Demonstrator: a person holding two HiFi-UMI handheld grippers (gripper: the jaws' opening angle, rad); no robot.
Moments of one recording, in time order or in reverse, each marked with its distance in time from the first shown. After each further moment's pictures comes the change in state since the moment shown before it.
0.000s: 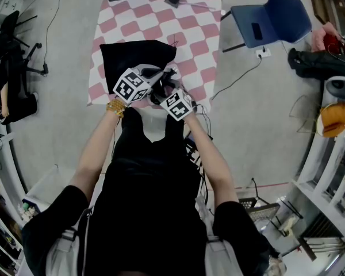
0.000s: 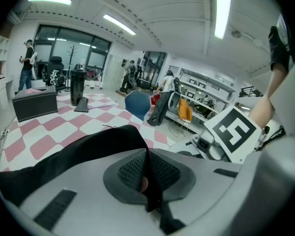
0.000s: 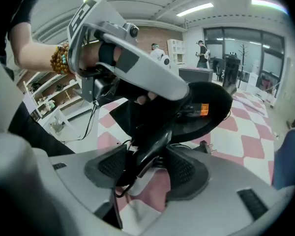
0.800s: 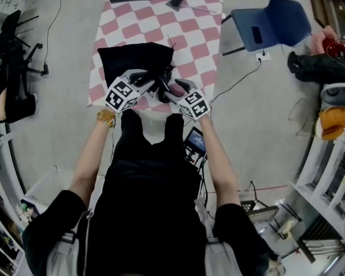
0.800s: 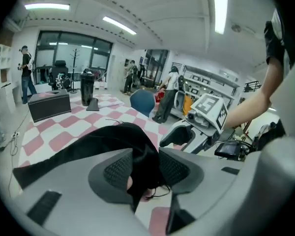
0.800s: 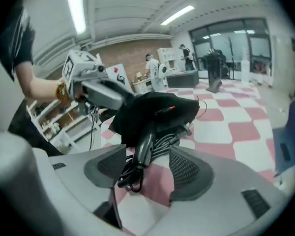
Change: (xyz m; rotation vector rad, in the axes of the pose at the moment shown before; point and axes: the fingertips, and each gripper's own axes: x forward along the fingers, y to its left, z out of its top) left arm -0.043 0.006 -0.017 0.011 0.017 0.067; right arm -0.039 -0.034 0.000 0.134 -0.138 0.078
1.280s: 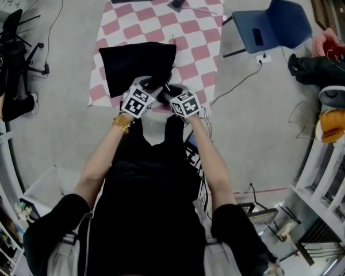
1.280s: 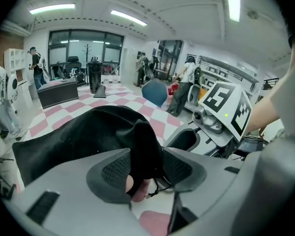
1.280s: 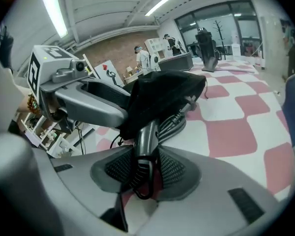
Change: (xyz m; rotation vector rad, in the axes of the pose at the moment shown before) left arm 0.044 -0.010 -0.042 -0.070 0.092 0.168; right arm 0.038 0.001 -0.028 0.168 0.062 -0.027
